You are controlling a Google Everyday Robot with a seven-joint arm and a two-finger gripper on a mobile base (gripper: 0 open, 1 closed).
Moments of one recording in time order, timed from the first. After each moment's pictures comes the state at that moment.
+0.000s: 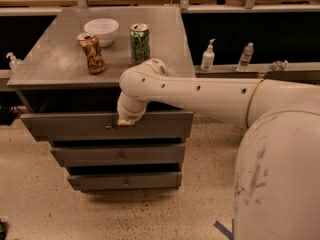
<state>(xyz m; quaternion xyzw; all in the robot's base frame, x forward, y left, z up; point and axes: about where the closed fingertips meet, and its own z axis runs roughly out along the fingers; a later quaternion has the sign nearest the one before) 0.652 0.118 0.662 -0.75 0.62 0.01 0.23</state>
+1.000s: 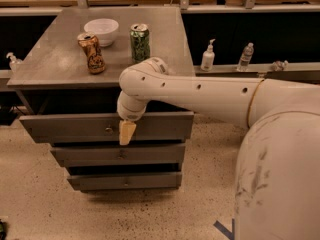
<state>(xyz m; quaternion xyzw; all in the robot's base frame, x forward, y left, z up) 0.652 0.117 0.668 -0.75 0.62 0.01 0.23</state>
